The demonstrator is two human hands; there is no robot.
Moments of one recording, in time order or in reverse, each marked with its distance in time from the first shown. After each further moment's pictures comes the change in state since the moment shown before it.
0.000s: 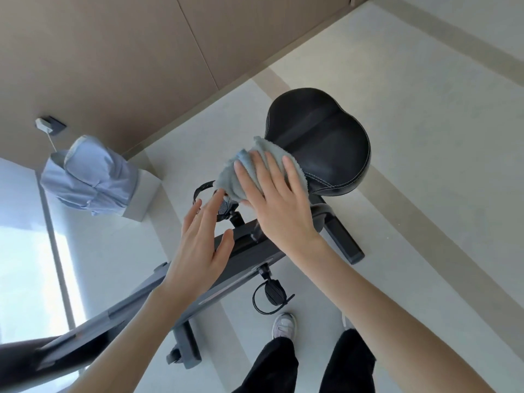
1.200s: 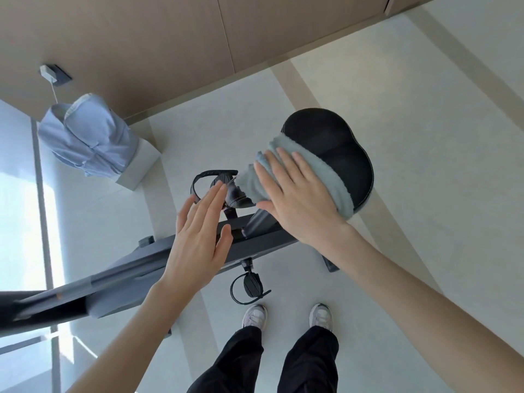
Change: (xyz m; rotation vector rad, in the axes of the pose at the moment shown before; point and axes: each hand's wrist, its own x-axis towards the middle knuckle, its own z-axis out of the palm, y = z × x) left_hand 0.008 0.004 0.004 0.179 0.028 -0.125; right_hand 0.042 0.054 -0.027 0.004 -0.492 -0.349
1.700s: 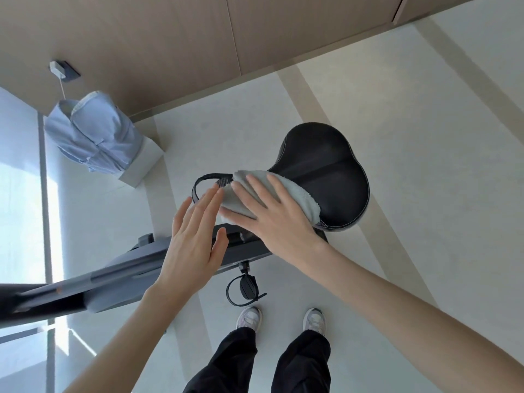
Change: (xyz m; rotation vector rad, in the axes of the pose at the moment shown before) left_hand 0.006 0.007 -0.014 -0.010 -0.001 -0.054; right_hand 0.002 -0.022 0.007 -0.098 0.035 -0.239
